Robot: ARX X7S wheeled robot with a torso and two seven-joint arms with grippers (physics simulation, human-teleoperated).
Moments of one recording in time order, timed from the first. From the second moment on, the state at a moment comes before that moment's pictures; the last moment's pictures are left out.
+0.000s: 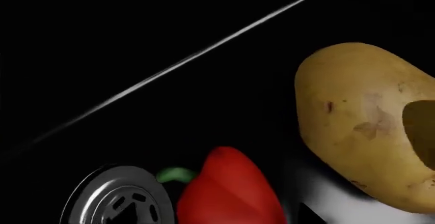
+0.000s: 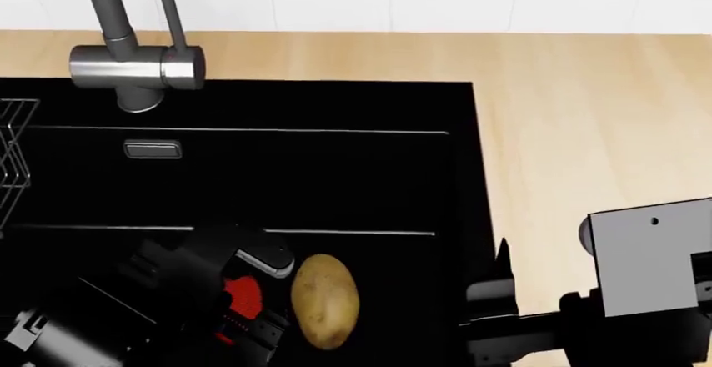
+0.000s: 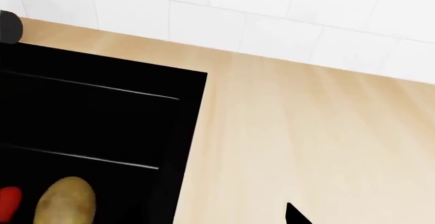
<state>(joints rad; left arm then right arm) -0.94 -0.08 0.59 -0.56 -0.25 -1.03 0.03 0.52 0.60 0.10 -0.67 1.06 1.31 0.53</state>
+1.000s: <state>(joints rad) -0.83 -0.16 0.44 -0.04 -0.39 -1.31 -0.15 0.49 0.61 0.08 -0.67 1.07 1.27 0.53</state>
